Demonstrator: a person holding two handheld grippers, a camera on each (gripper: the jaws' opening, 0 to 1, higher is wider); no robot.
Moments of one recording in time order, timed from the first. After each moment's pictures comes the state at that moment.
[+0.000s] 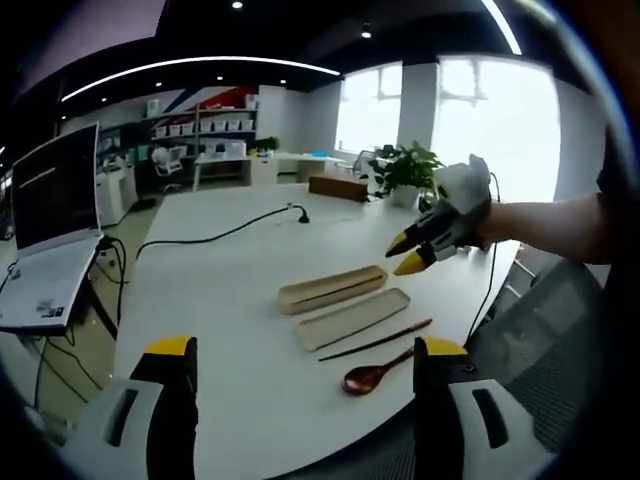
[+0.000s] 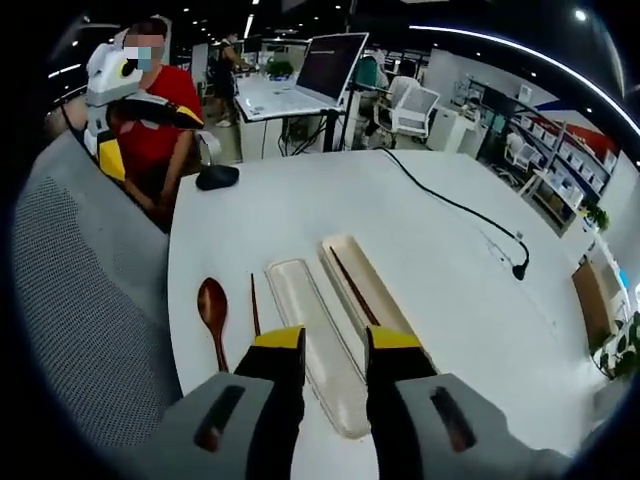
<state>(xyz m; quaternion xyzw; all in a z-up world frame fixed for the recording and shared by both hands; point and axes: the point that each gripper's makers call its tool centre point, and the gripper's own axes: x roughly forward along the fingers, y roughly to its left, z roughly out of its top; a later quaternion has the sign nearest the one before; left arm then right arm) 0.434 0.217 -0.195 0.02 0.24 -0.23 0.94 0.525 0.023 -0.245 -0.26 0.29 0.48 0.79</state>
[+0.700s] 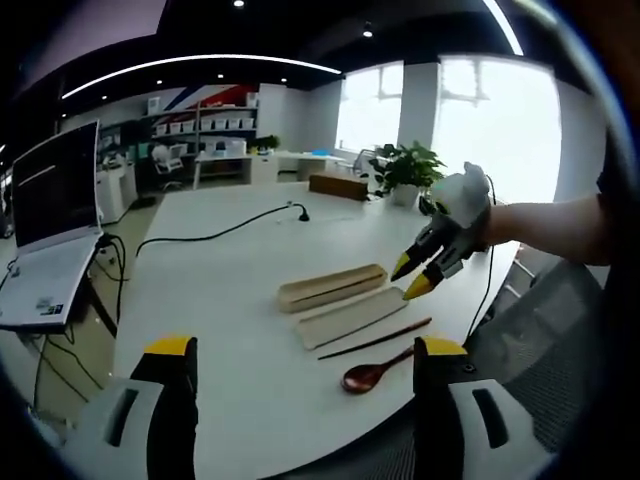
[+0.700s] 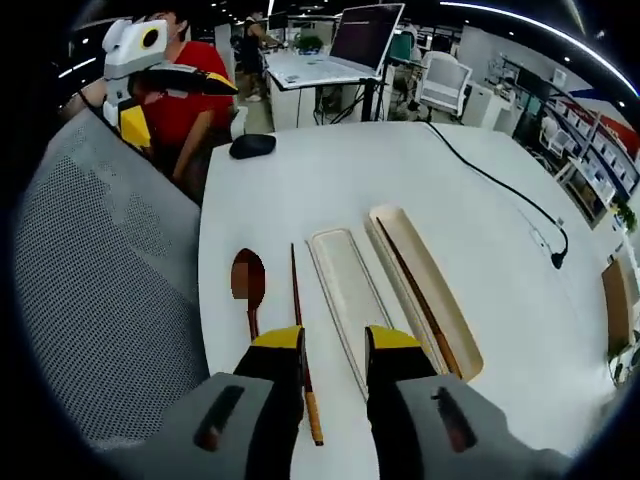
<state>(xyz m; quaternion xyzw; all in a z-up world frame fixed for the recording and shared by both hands) 0.433 0.217 -0.195 0.02 0.24 -0.23 0.94 0.491 0.028 -0.279 -0.29 0.35 0.53 0.72</state>
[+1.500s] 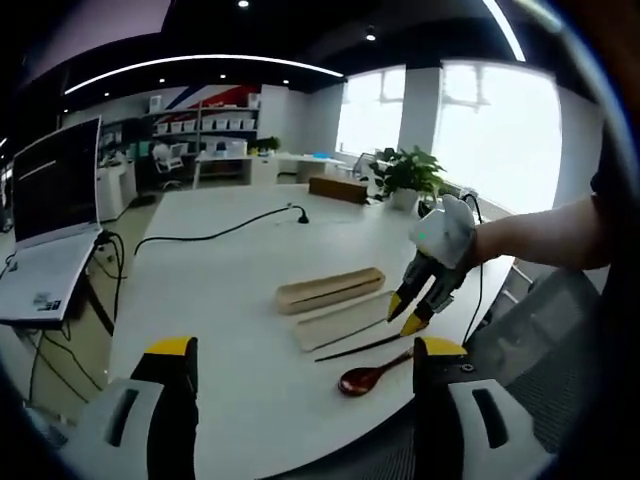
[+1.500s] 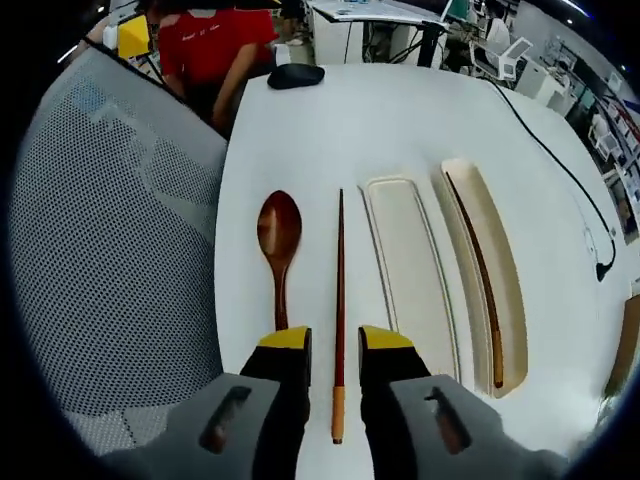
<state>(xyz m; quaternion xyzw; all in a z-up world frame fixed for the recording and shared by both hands) 0.433 0.216 -0.196 0.01 0.24 -0.23 0.94 0.464 0.032 -0.333 -0.37 0.42 0.56 0.61</state>
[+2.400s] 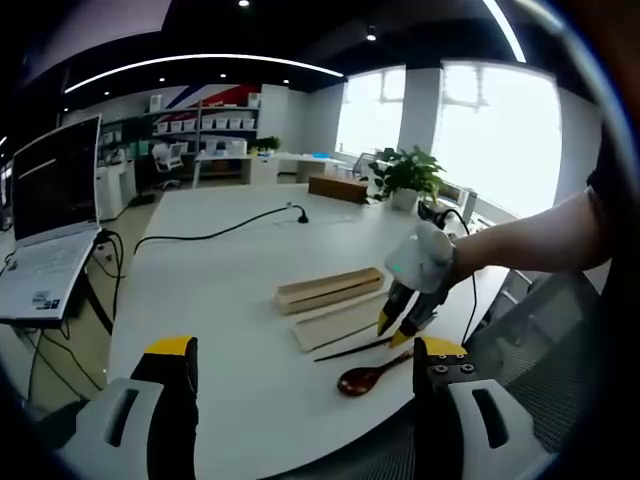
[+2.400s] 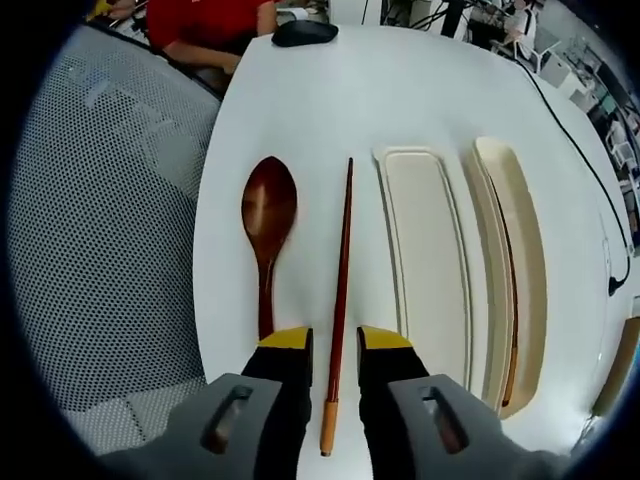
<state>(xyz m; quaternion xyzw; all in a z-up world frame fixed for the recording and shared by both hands) 0.434 0.216 -0.196 0.01 0.24 -0.24 0.94 0.466 0.035 -0.363 -0.42 0.45 0.55 0.57</state>
